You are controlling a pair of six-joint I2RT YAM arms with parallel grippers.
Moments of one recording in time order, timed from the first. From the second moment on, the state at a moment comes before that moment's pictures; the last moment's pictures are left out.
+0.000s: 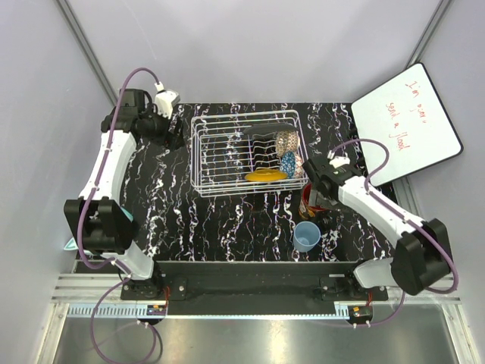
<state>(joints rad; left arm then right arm) 0.00 1.62 1.59 -0.80 0.43 0.37 0.49 1.34 1.00 -0.98 0.50 0.71</state>
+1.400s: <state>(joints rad) 0.00 1.61 1.48 -0.78 0.45 0.37 0.55 1.54 1.09 -0.88 0.15 0.37</state>
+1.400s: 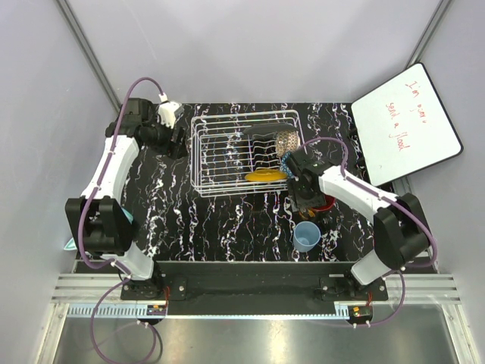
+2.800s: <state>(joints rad) -0.06 1.67 1.93 -0.79 1.08 -0.14 0.54 1.01 1.16 -0.10 0.10 0.53</state>
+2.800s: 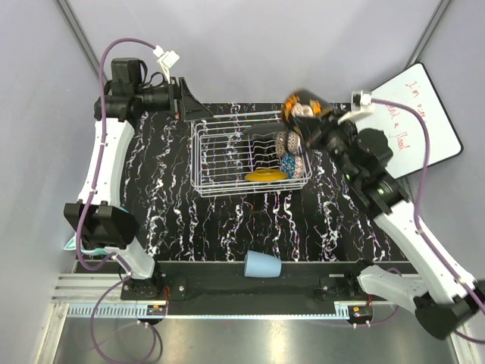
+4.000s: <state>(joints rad) -0.30 1.84 1.96 -0.41 1.23 -0.58 0.43 1.65 1.31 0.90 -0.34 1.30</state>
